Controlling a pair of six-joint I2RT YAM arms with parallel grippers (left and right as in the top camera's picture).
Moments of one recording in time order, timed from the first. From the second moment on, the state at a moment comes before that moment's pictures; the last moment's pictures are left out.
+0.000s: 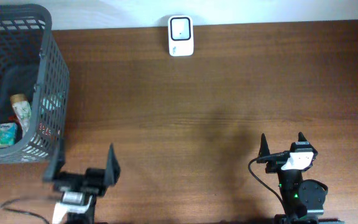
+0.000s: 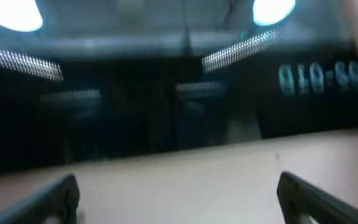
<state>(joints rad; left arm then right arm) -0.01 0.02 0.03 0.70 0.17 0.01 -0.04 0.01 0.01 -0.08 -0.02 -0.03</state>
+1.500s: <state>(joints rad) 0.55 1.98 1.61 -0.94 -0.20 0.17 -0.04 0.01 0.01 -0.08 -0.02 -0.03</state>
